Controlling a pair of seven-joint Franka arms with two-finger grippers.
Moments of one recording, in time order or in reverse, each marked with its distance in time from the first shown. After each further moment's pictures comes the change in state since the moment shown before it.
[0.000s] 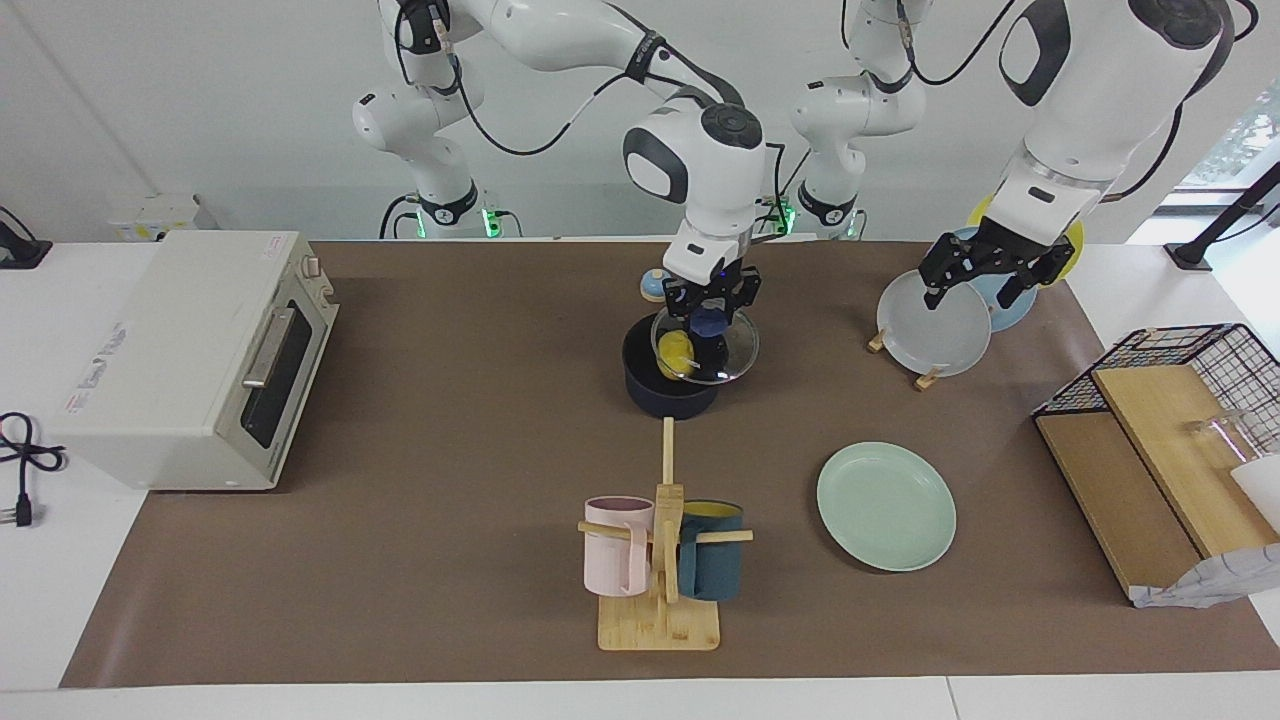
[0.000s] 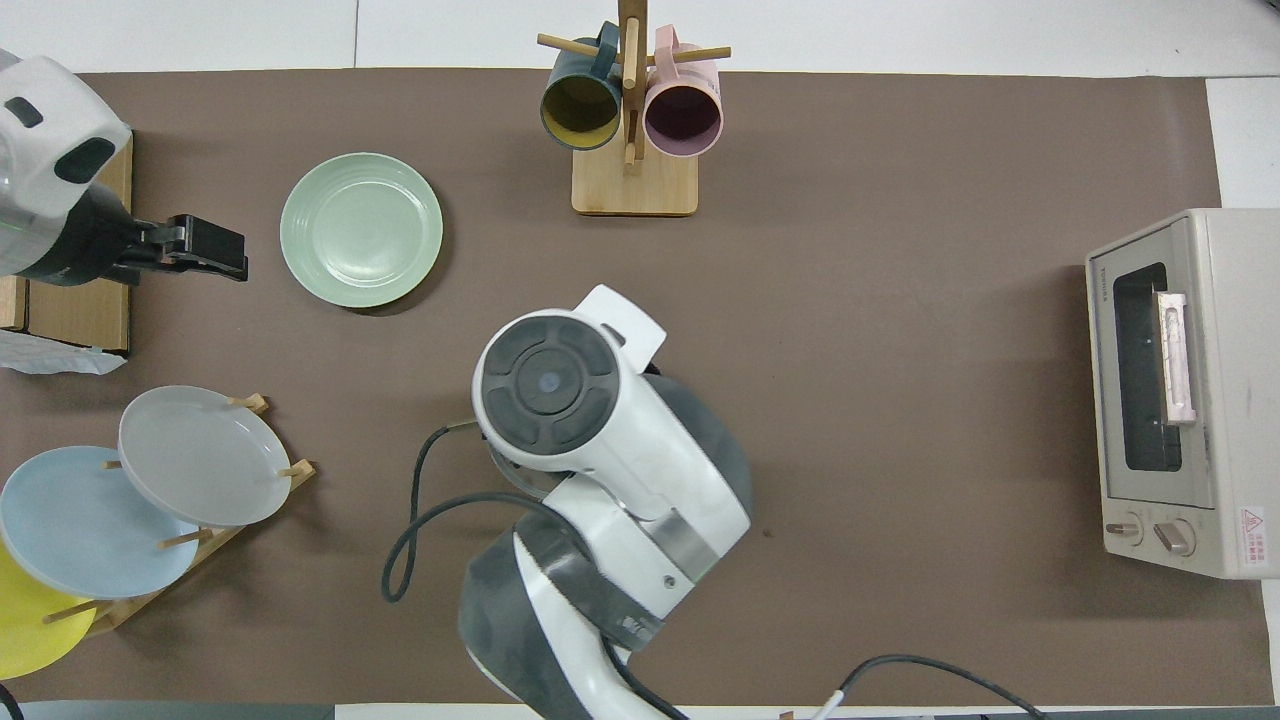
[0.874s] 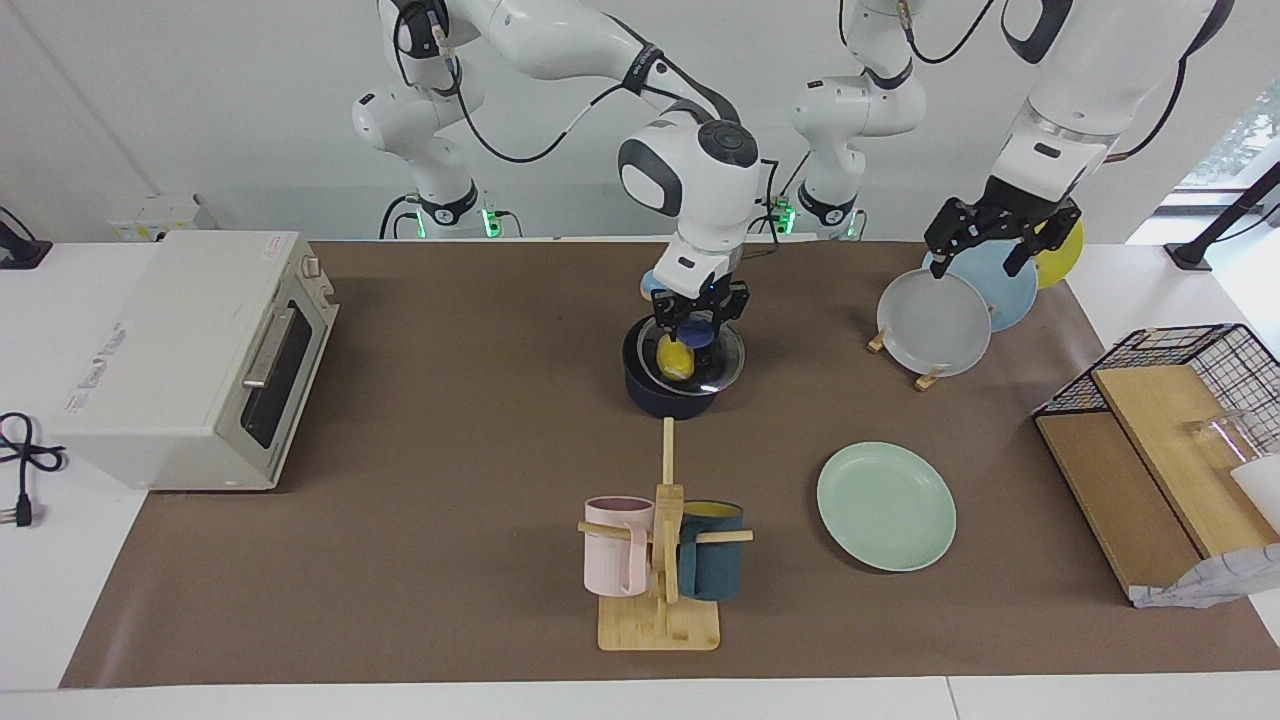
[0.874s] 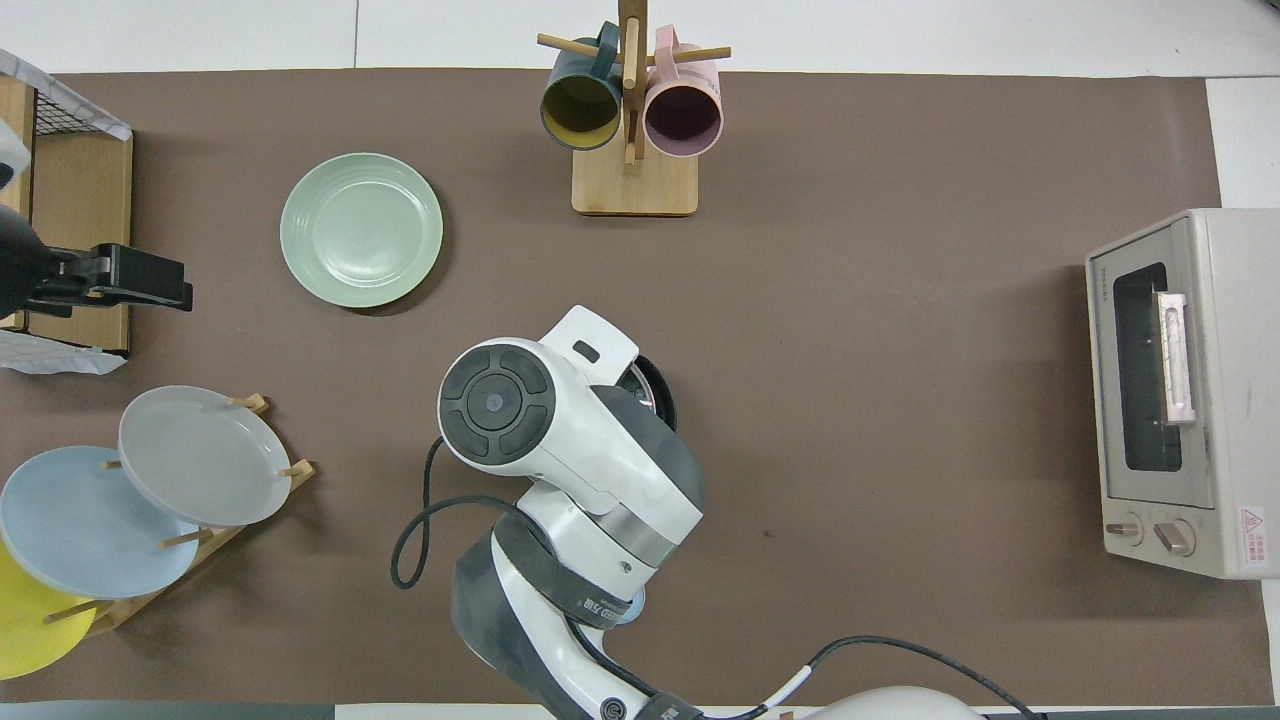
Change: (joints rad) left arm -0.058 -0.098 0.074 -0.052 0.000 -0.042 0.000; right arm -0.015 -0.008 -0.008 -0.001 -0.007 -0.035 0.000
